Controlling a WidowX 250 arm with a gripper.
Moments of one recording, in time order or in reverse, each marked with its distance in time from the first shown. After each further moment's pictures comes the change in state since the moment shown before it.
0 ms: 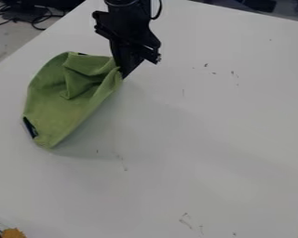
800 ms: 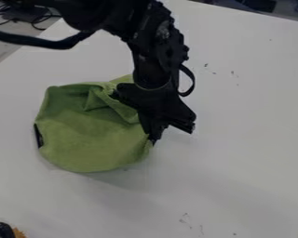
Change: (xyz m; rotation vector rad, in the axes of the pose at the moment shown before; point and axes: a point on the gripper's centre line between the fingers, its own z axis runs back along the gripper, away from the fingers) arm -0.049 -0.077 -0.033 -0.047 -0.055 0.128
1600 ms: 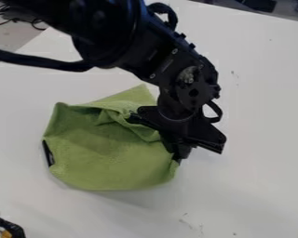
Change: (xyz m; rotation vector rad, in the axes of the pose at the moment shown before) arm -0.006 -0.041 0.000 -0.022 -0.080 0.062
